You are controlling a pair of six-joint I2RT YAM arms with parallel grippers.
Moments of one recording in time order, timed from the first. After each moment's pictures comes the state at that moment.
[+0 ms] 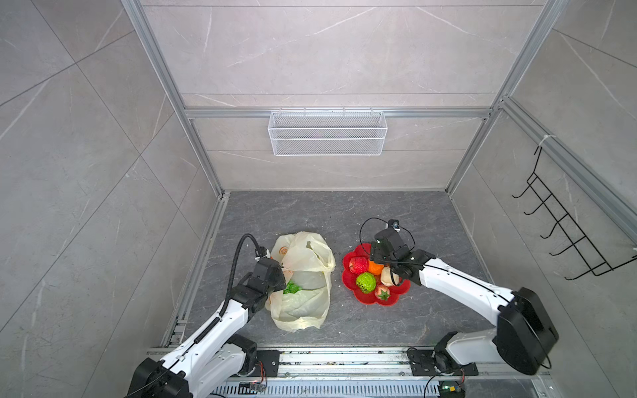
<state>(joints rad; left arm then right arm) -0.44 0.95 0.48 -0.40 -0.21 -0.54 0.66 1.34 0.90 -0.38 0.43 0.53</state>
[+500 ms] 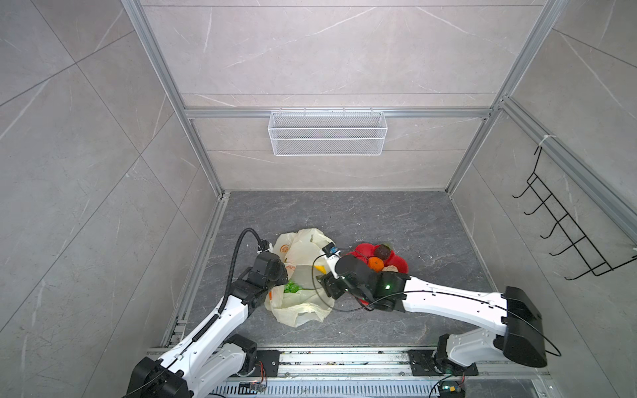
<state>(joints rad) -0.44 0.95 0.55 -0.41 -0.19 -0.53 1.15 1.50 1.10 -0.28 0.22 0.31</state>
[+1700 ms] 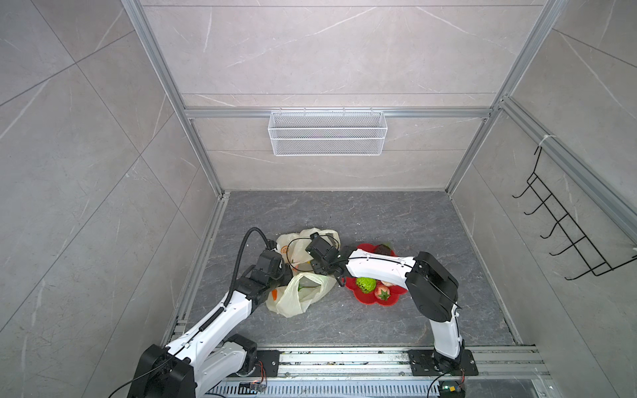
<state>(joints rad) -0.44 1.02 0.55 -0.35 -0.03 -0.51 0.95 2.04 1.46 -0.47 0.29 0.34</state>
